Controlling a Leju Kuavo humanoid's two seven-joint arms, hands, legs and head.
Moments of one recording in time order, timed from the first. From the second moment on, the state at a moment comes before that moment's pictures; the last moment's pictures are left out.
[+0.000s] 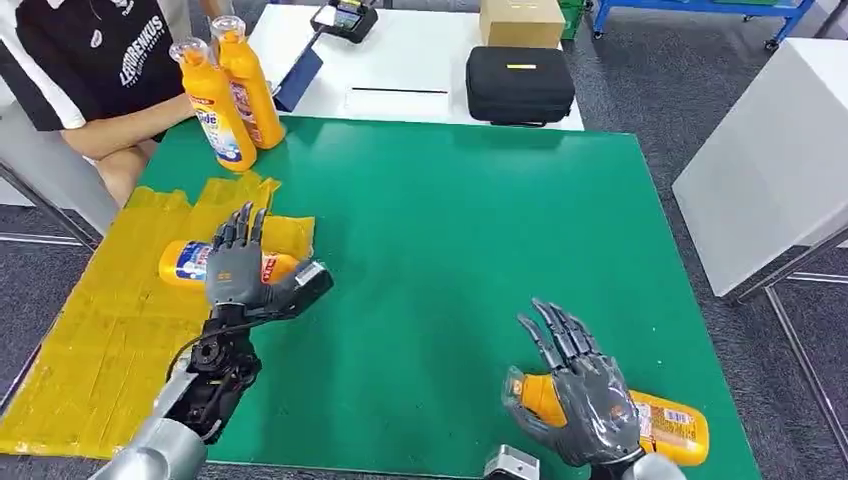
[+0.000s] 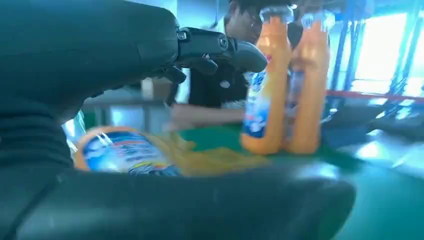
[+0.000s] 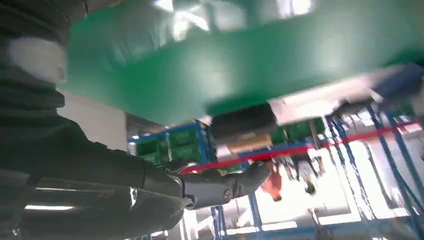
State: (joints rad) left arm -0.47 -0.13 -0.11 -0.61 -1.29 0.57 -0.15; right arm 0.40 -0.28 0.15 -1.93 1.16 -0.06 -0.11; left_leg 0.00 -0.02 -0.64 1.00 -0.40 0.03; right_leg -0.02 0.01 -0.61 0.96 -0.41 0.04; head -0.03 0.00
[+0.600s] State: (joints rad) left arm -0.25 -0.19 -0.03 -1.14 -0.40 0.15 -0.53; right arm 0.52 -0.19 -0.17 -1.98 1.21 0.08 -0.26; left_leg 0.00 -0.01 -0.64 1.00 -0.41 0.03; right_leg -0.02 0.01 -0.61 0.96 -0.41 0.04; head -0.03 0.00
